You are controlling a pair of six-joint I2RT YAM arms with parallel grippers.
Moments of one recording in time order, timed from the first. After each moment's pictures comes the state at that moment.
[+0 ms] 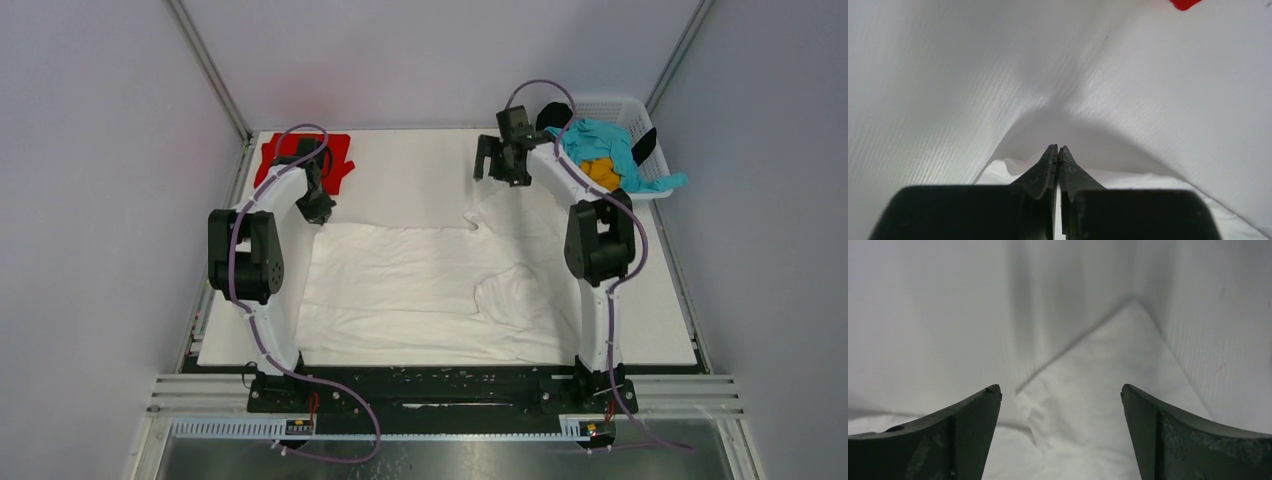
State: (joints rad) left arm -0.07 1.93 1.50 -0.81 -0.22 -0.66; right arm 0.31 2.10 1.79 -0.66 0.06 0.40
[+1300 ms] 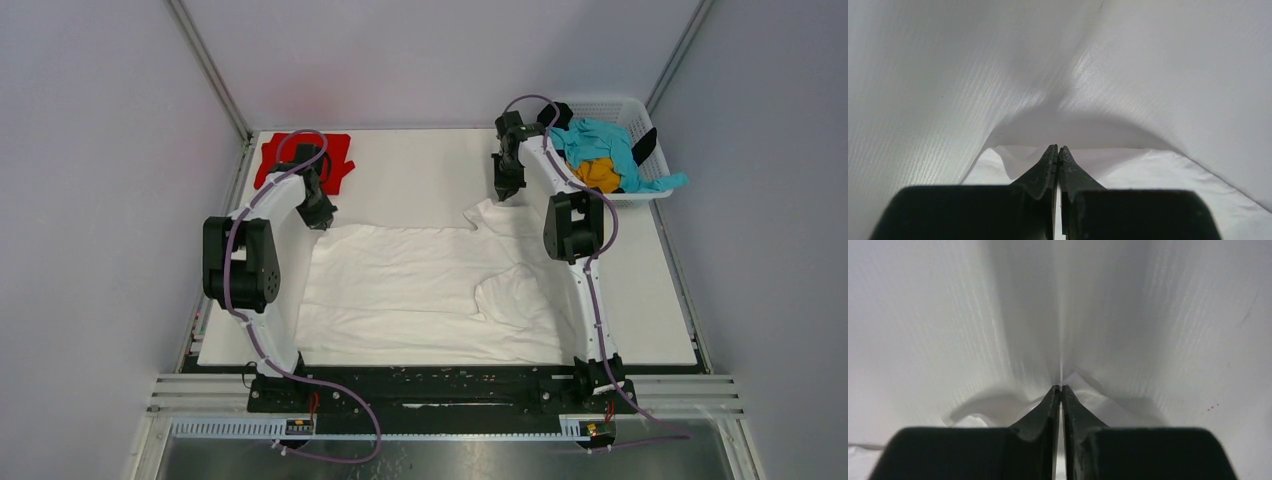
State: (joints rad) left arm -0.07 1.86 1.40 -0.77 -0.15 -0.65; right arm 0.25 2.58 2.38 -1.08 -0.01 0.26
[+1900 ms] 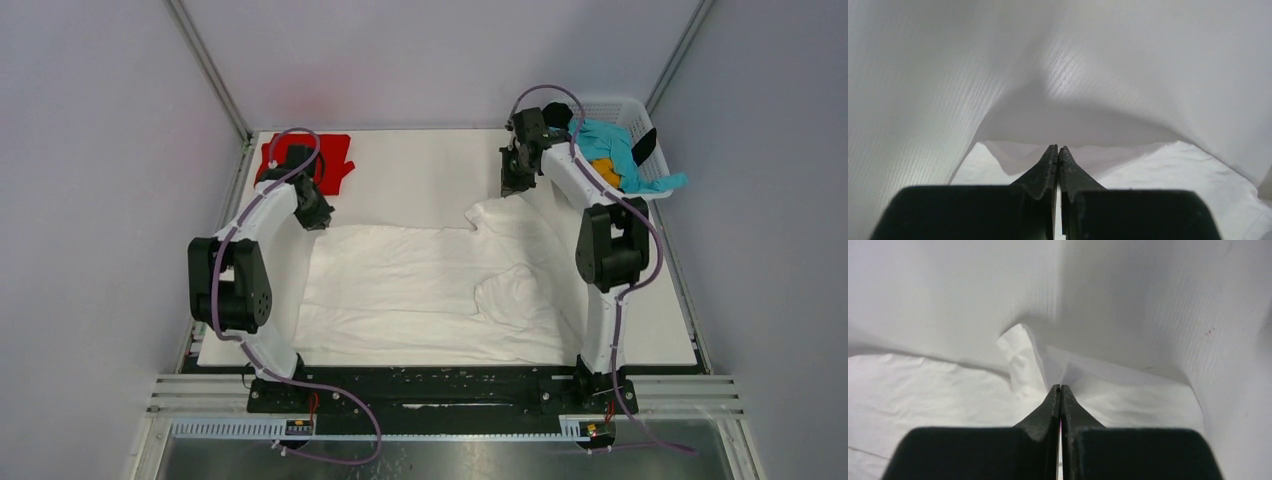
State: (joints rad) left arm -0.07 1.72 1.33 -0.75 -0.11 -0.65; right arm 0.26 2.16 1.88 -0.83 -0.09 0.25
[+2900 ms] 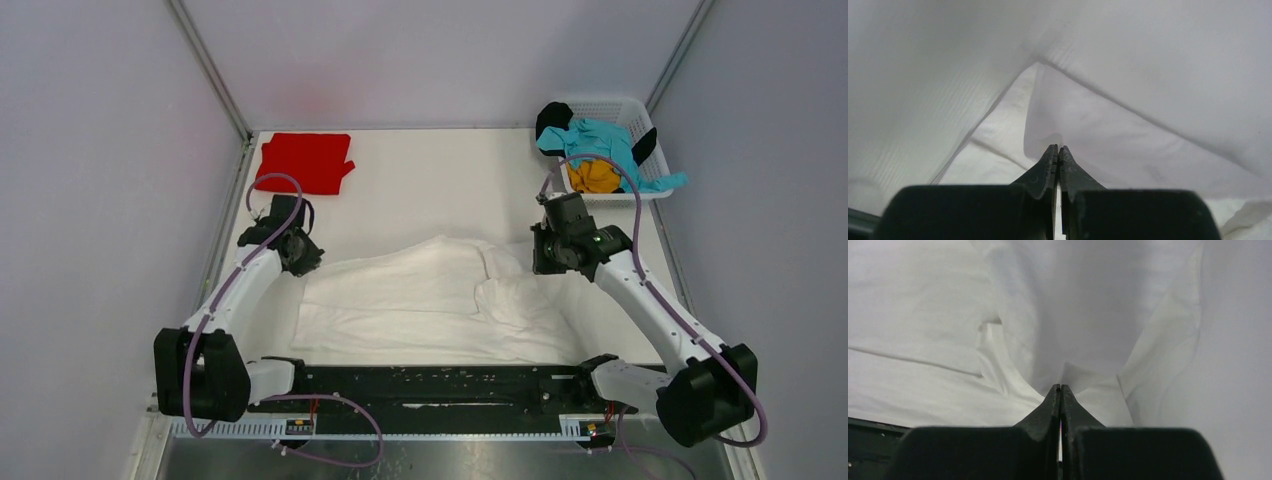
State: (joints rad) left arm -0.09 1.28 0.89 -0.72 -0.14 -0.77; right arm 0.36 1.20 0.97 -0.76 0.01 0.29
